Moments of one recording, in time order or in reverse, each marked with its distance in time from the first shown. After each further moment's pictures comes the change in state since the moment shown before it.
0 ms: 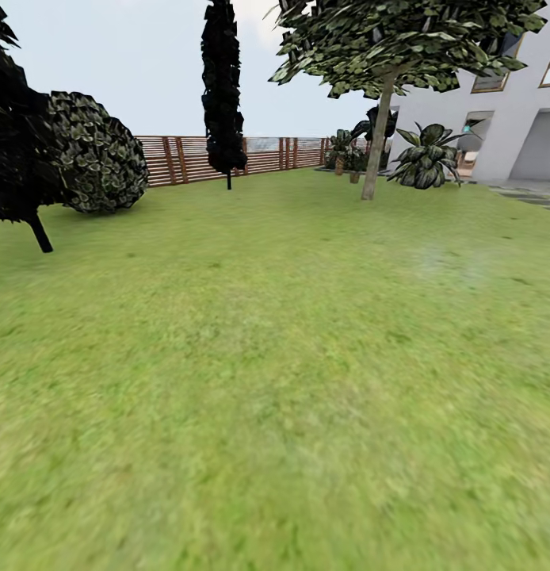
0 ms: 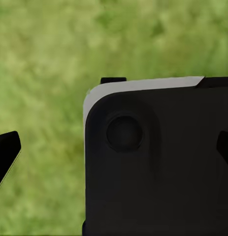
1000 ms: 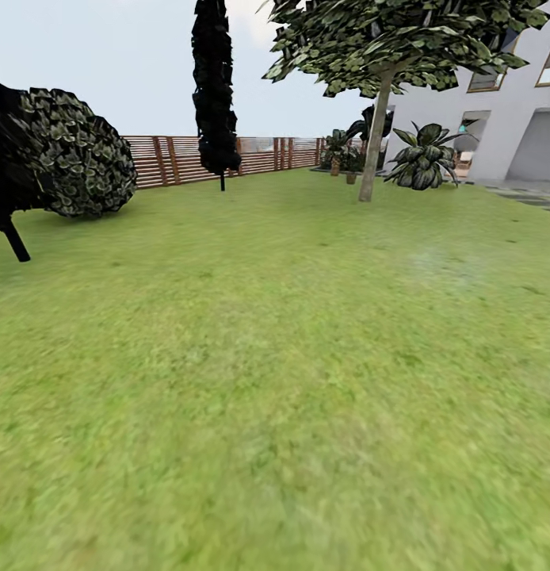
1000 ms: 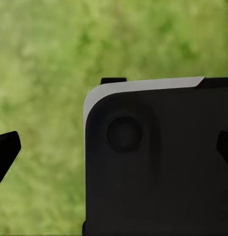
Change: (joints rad) left arm 0.000 0.000 0.001 0.000 0.001 -0.001 0.001; right arm 0.000 -0.002 -0.005 -0.002 0.000 0.002 0.000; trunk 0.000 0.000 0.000
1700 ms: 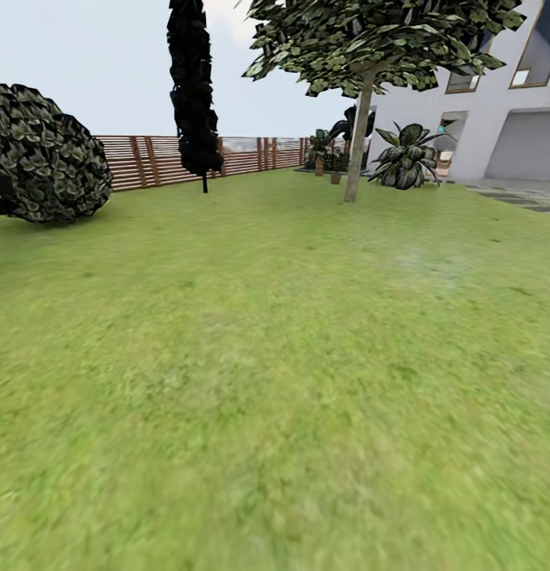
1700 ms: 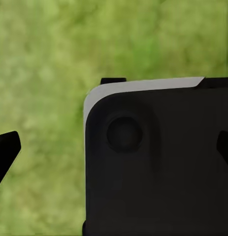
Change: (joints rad) left arm 0.000 0.000 0.000 0.000 -0.002 0.000 0.000; right arm 0.000 -0.001 0.009 -0.002 0.005 0.002 0.012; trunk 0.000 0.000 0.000
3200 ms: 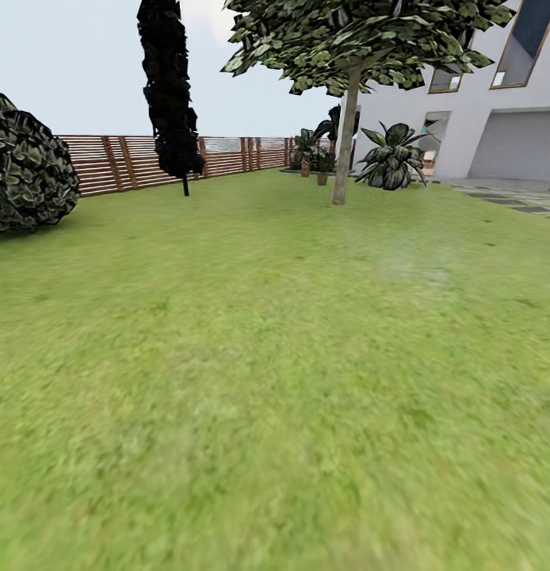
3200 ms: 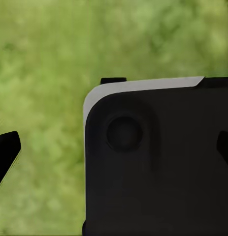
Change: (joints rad) left arm 0.000 0.000 0.000 0.001 -0.002 -0.001 0.000; right arm 0.000 -0.003 -0.009 0.004 -0.004 0.003 -0.001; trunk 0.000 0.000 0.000
